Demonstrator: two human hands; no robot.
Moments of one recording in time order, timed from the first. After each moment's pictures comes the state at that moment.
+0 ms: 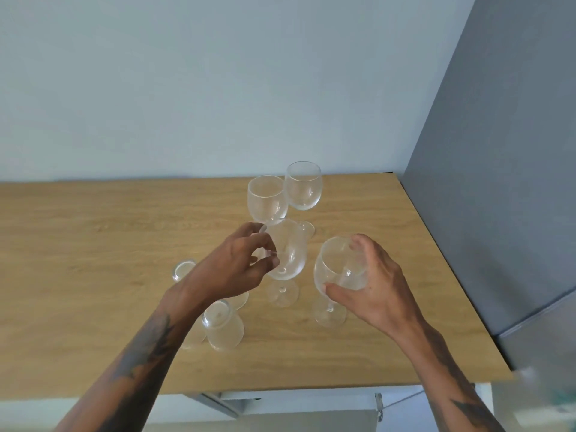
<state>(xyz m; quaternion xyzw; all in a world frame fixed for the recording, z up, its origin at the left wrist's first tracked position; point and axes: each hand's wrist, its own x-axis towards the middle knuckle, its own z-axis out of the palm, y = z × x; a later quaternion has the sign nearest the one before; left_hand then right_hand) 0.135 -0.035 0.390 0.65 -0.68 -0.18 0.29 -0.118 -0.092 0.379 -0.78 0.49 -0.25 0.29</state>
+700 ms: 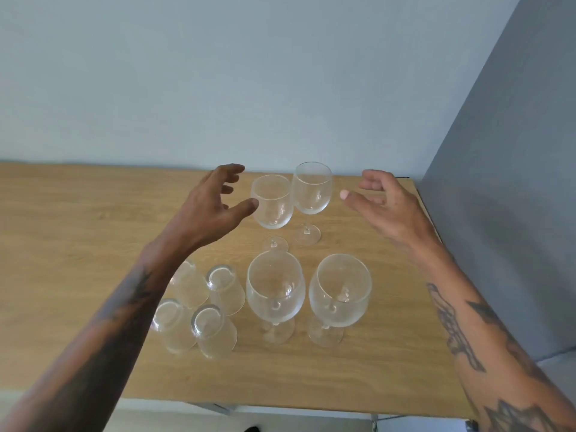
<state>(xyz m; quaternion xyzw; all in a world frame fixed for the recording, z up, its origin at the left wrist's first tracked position) 0.182 -0.085 0.418 0.73 -0.53 -0.14 0.40 -0.089 -0.205 0.434 -0.75 0.46 -0.31 0.37</state>
